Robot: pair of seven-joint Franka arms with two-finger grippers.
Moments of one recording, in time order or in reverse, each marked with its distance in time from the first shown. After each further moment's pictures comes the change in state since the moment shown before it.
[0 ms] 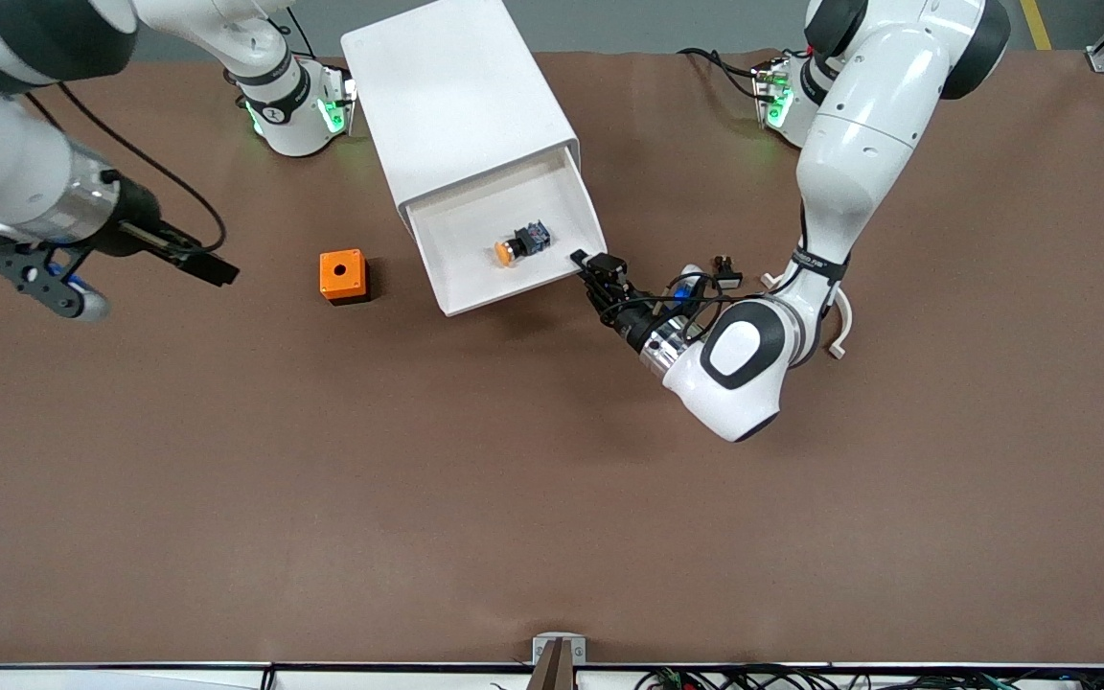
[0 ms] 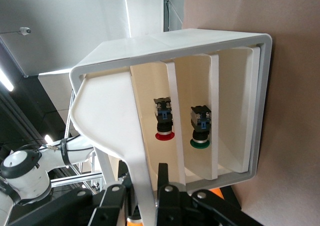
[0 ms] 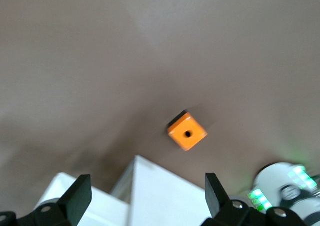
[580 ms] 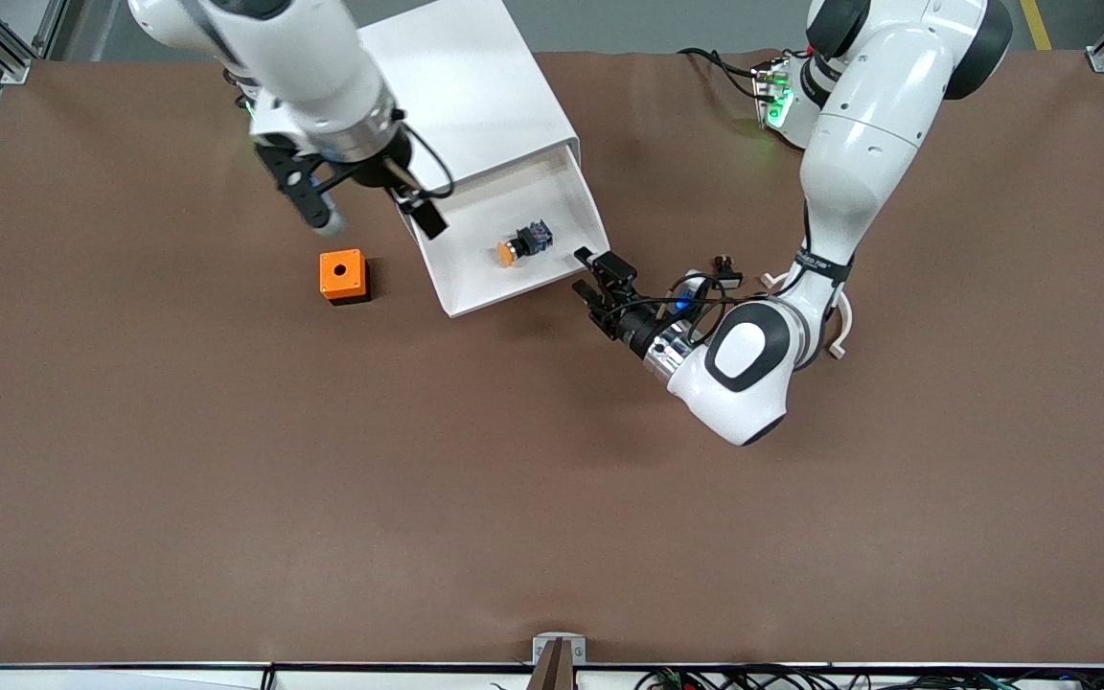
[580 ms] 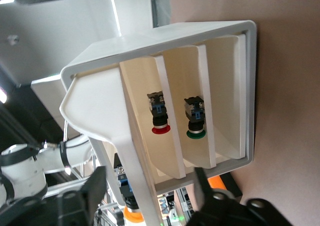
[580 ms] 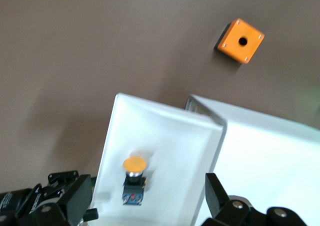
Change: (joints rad) left arm 0.002 -0.001 -0.006 0.026 0.024 0.019 0.096; right arm 0.410 0.008 0.004 -0.070 0.005 0.204 0.685
